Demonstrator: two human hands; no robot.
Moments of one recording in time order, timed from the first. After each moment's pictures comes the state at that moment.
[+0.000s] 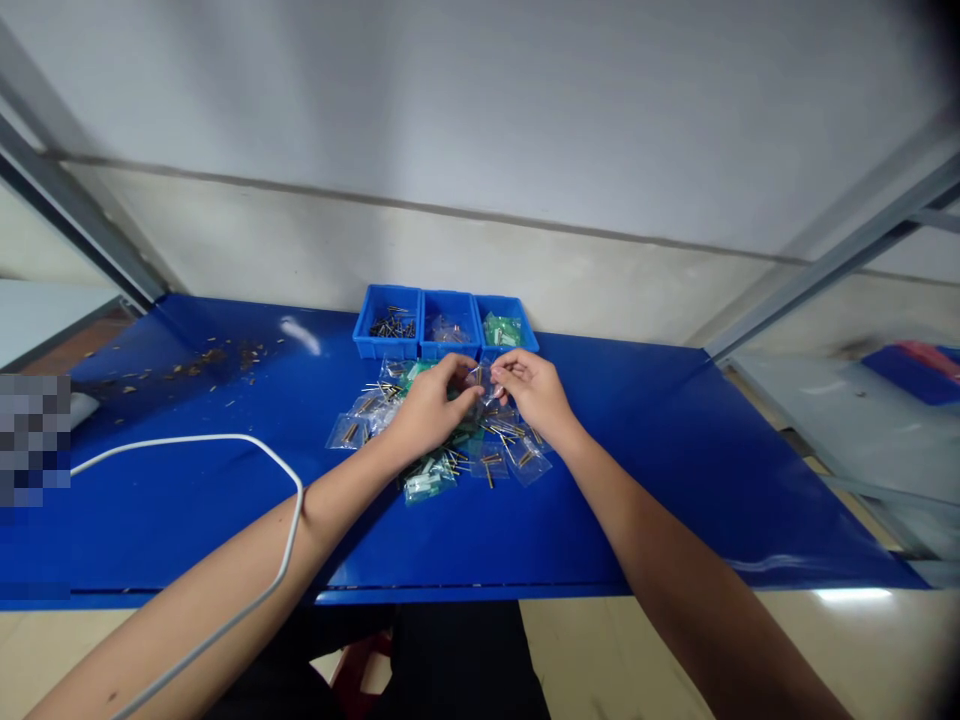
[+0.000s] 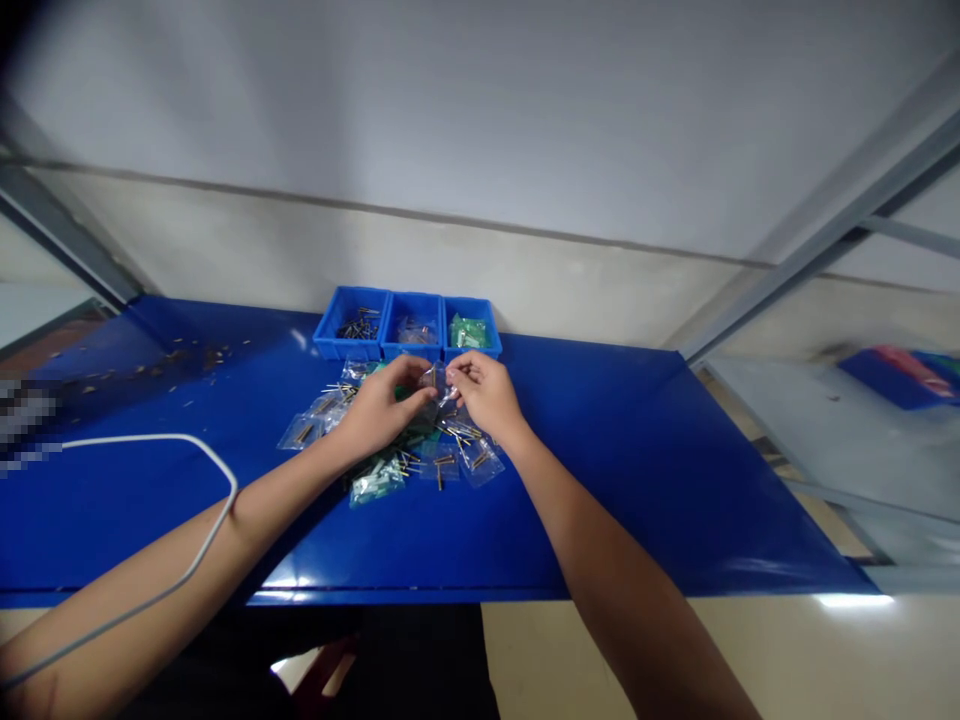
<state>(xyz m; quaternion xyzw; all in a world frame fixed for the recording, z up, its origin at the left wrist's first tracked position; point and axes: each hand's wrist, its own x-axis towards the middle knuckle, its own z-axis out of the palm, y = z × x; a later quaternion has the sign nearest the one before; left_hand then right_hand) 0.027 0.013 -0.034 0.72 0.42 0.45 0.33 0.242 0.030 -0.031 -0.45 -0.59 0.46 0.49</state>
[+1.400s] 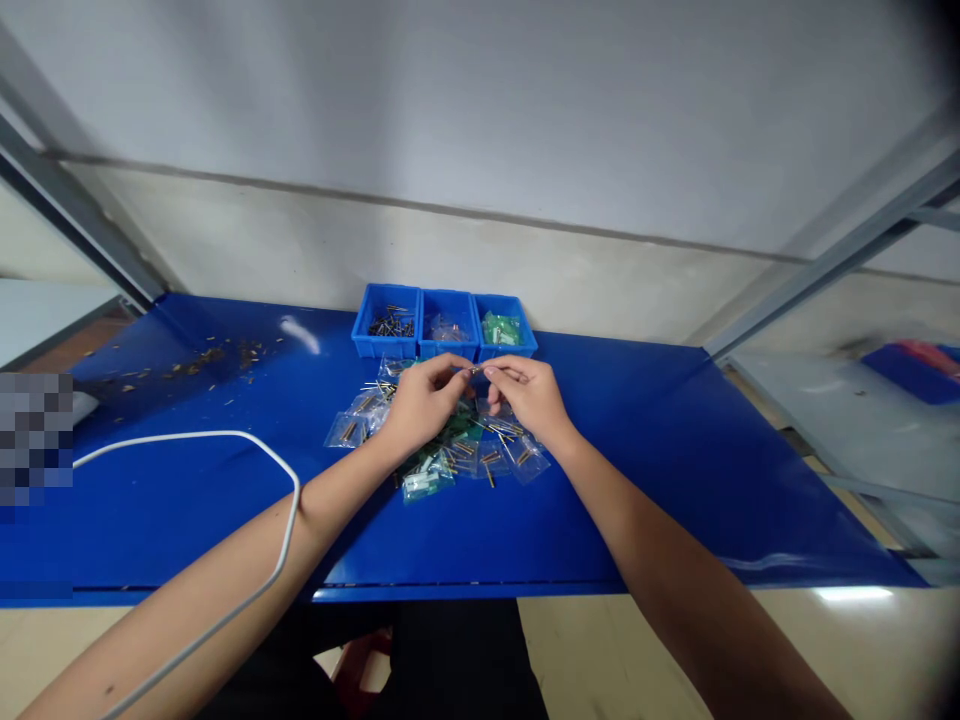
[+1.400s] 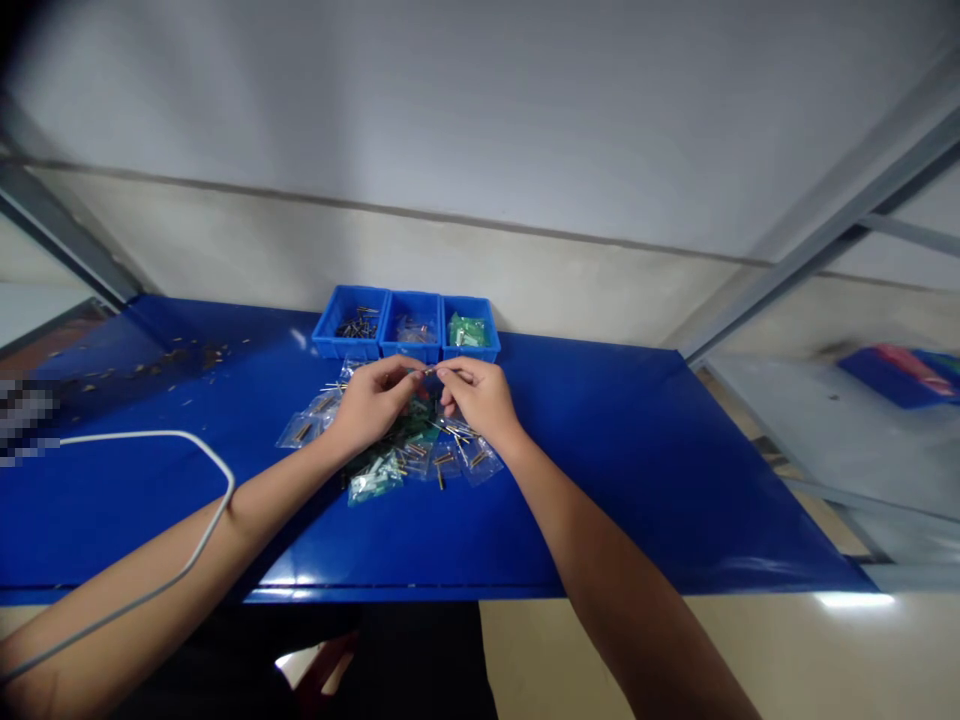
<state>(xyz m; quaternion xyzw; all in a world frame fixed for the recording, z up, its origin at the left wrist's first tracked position) 0.026 0.004 -0.017 0.65 0.44 0.47 0.40 0.234 0.018 -0.021 -0.45 -0.60 0.45 0.47</state>
